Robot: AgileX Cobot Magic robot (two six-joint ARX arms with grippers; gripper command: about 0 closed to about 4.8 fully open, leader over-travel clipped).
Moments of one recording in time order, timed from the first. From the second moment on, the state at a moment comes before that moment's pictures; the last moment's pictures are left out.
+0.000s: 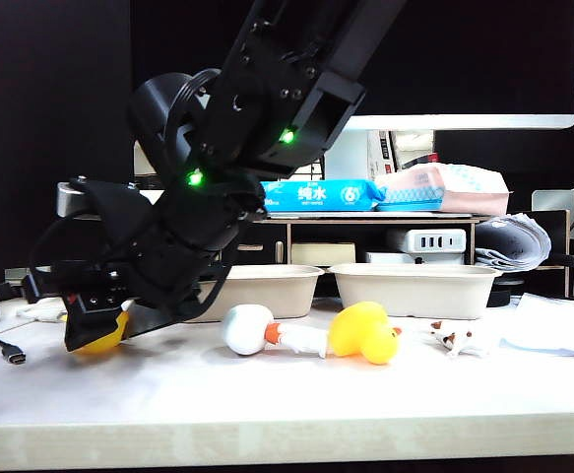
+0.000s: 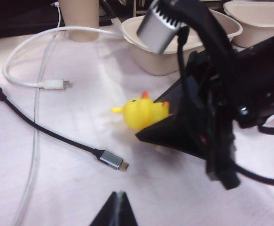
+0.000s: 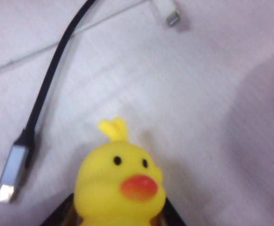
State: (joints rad) left arm -0.32 0.17 0.01 -0.13 0.04 -0.04; right arm 0.91 2.16 1.35 0.17 -0.07 0.01
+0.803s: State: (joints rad) left arm -0.32 0.17 0.01 -0.13 0.04 -0.04; right arm 0.87 2.05 1.35 0.23 0.00 0.05
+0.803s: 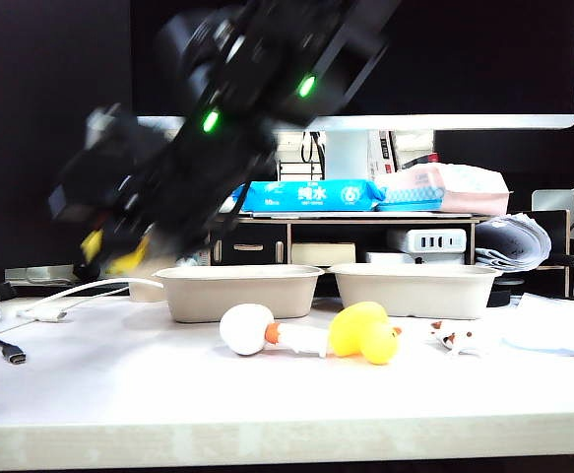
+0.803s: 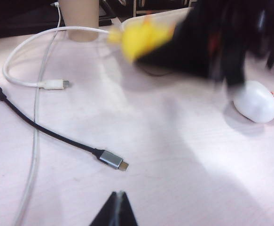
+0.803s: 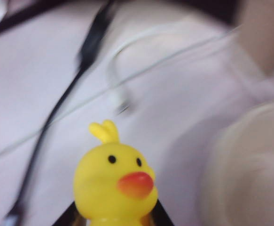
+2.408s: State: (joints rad) left arm -0.38 0.21 0.02 -0.15 0.04 -0.04; right arm 0.72 1.85 1.42 -0.14 0.03 0.01
